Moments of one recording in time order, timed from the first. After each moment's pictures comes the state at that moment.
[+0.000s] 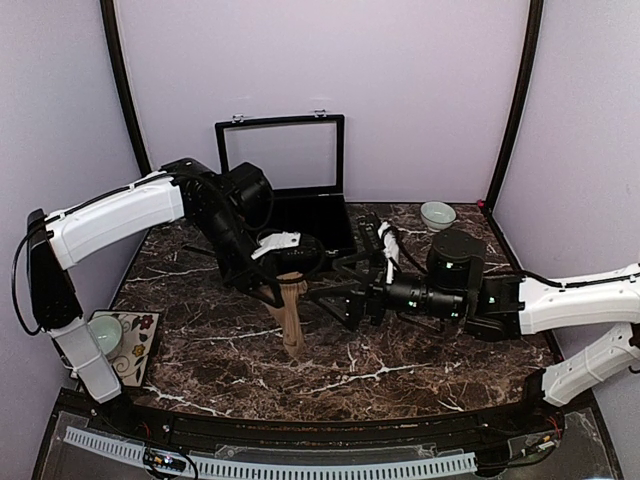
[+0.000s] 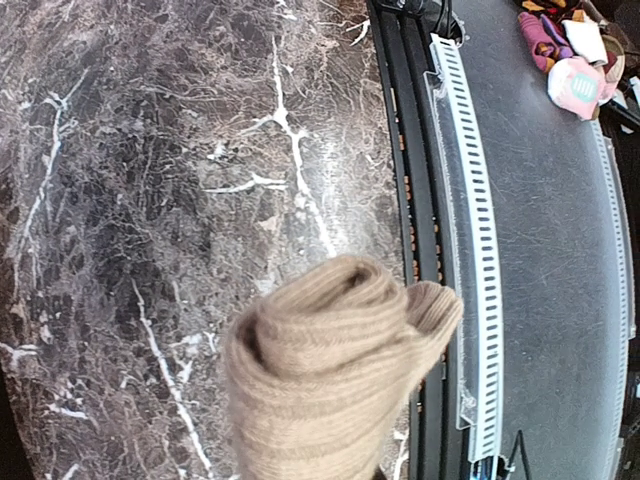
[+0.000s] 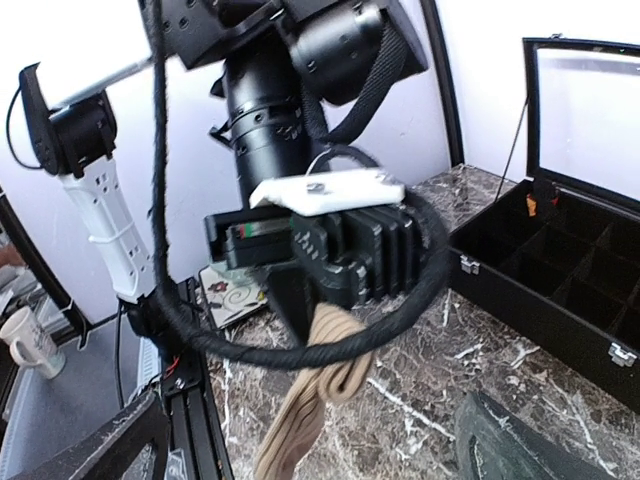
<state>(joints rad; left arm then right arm) -0.77 1.71 1.64 -1.25 0.58 0.68 1.14 1.26 0.77 0.37 -0.12 0.26</state>
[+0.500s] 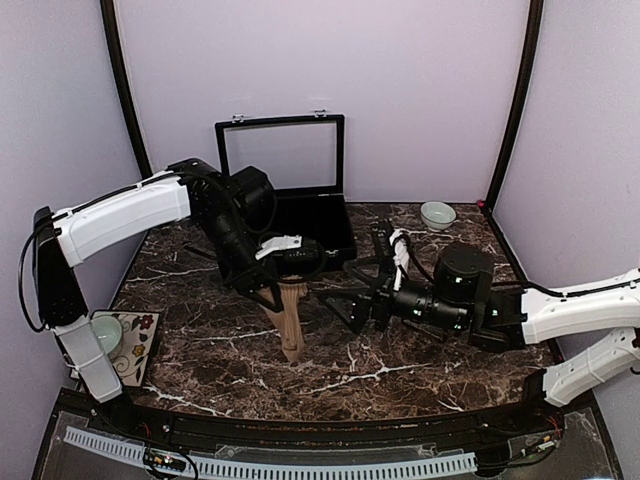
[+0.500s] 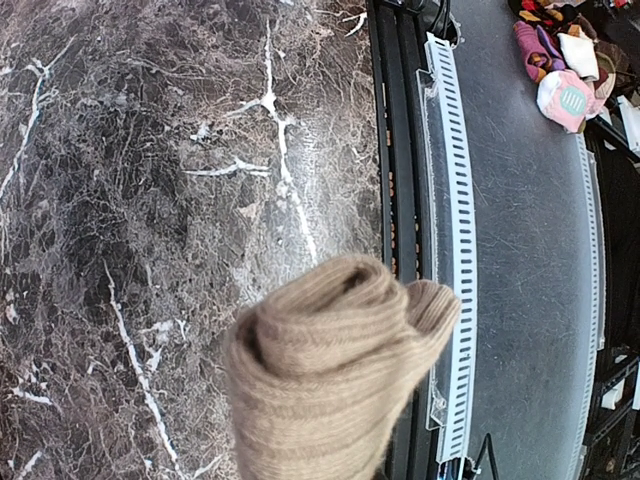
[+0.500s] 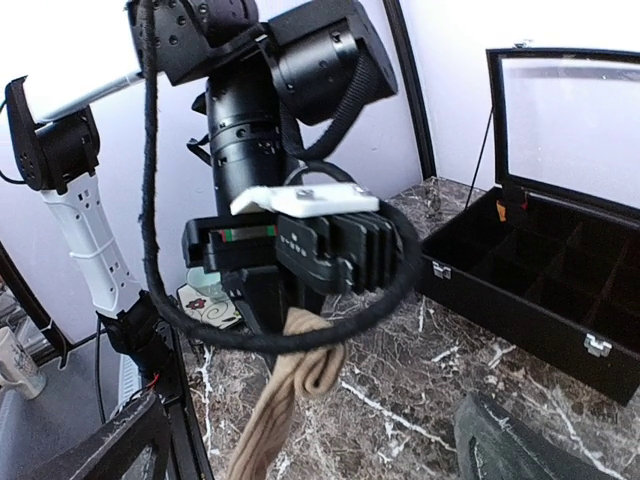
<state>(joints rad) -0.77 1.74 1.66 -1.31 0.61 0.62 1.16 1.22 0.67 0.47 0.00 0.28</state>
